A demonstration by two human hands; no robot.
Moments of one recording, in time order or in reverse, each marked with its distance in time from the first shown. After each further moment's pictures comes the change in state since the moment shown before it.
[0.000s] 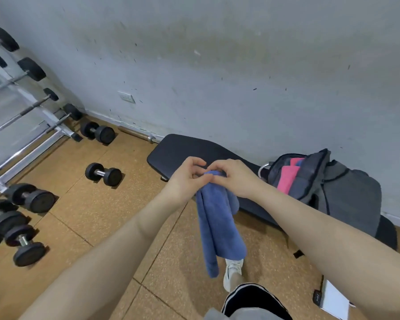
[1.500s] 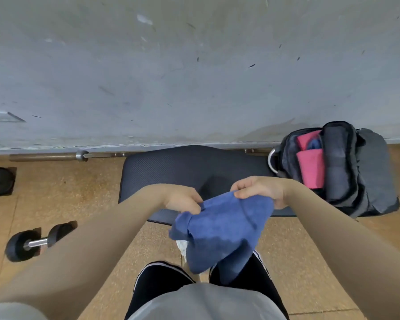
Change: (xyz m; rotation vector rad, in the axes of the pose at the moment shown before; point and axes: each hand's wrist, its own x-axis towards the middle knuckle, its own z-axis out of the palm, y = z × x) left_hand 0.405 -0.100 -0.156 0.799 -1.427 -0.137; right_hand 0.277 0.109 0.026 1.033 -0.255 0.930
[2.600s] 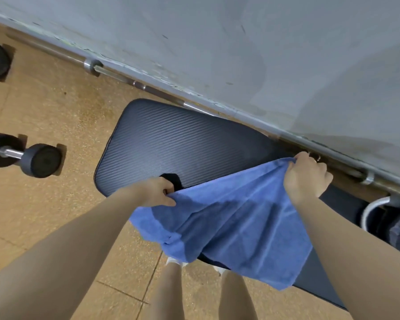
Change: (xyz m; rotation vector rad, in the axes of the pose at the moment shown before) left_hand 0.195 -0.234 0.008 -0.268 0.334 -0.371; right_hand 0.302 0.045 -0.150 -1.013 1.084 0.221
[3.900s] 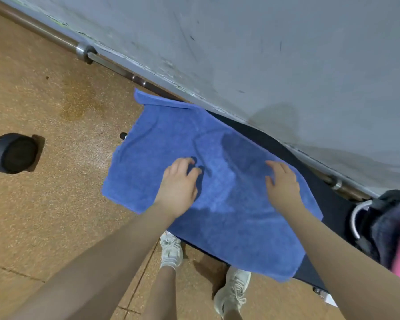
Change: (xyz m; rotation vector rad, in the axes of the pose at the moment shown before) left_hand 0.016 -0.027 0.040 -0.023 1.017 0.441; right_hand -0.070 -0.061 0.007 0.126 -0.141 -0.231
